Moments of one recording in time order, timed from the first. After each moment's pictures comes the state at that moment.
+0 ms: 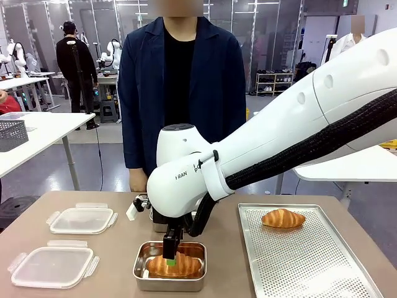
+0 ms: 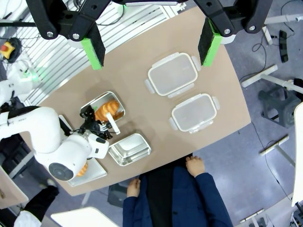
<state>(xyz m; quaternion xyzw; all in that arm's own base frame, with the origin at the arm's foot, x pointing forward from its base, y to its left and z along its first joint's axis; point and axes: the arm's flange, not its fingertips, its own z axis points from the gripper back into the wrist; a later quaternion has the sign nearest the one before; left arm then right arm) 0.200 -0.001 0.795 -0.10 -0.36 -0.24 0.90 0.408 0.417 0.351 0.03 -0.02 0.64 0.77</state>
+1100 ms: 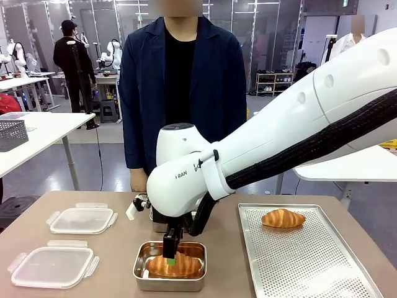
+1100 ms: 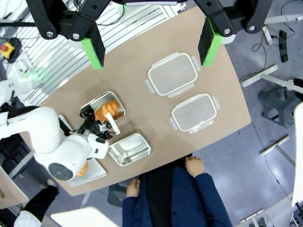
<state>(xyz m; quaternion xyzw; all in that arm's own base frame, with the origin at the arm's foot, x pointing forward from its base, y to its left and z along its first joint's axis) 0.200 -0.001 0.795 -0.10 -0.36 -0.24 0.90 0.407 0.416 0.358 0.03 -0.02 0.64 0.76</state>
